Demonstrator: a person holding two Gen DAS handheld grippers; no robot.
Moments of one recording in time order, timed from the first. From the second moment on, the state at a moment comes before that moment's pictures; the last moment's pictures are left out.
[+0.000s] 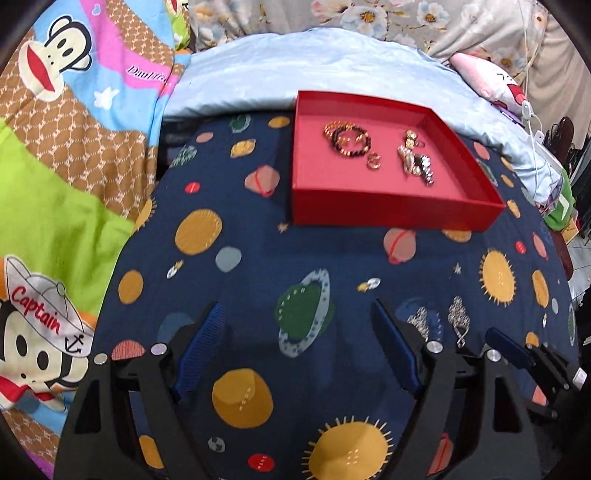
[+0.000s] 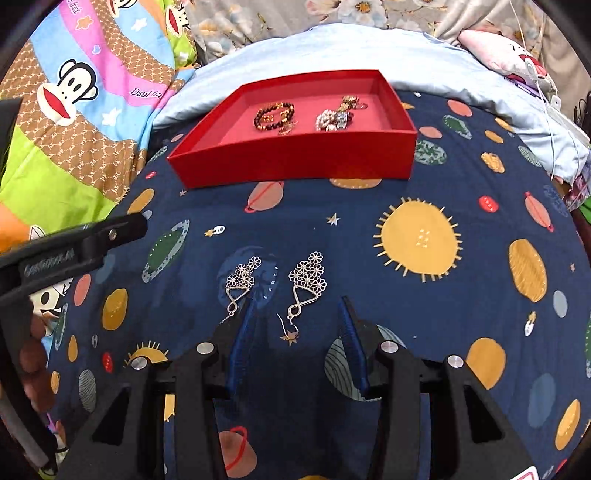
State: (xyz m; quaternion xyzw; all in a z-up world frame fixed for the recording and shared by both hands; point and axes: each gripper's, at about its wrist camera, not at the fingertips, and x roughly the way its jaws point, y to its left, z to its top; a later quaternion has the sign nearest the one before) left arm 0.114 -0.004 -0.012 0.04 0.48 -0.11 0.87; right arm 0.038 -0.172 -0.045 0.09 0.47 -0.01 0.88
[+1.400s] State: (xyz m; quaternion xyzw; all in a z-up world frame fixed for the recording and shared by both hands) left arm 0.078 -0.079 -0.055 0.07 0.51 -0.21 0.83; right arm -0.005 -0.223 -0.028 0.13 0.45 -0.07 0.88
